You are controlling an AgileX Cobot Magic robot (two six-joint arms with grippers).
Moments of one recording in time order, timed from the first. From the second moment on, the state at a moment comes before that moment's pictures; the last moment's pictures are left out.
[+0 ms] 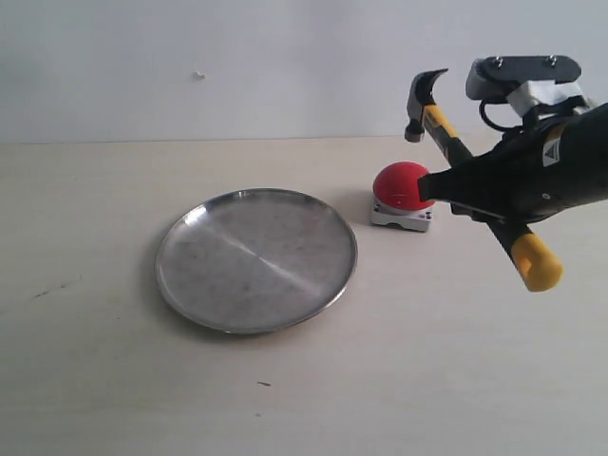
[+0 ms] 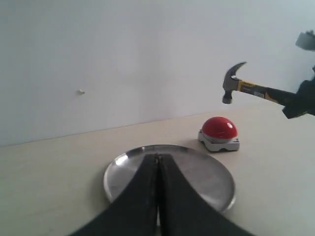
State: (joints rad) left arm -0.27 0.01 0.00 -1.35 0.23 1.30; right arm 0.37 1.47 -0.83 -0.16 0.34 0.37
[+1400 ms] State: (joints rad) left arm -0.27 0.01 0.00 -1.34 0.04 1.30; right arm 0.36 1.10 -1.02 -0.23 0.41 0.35
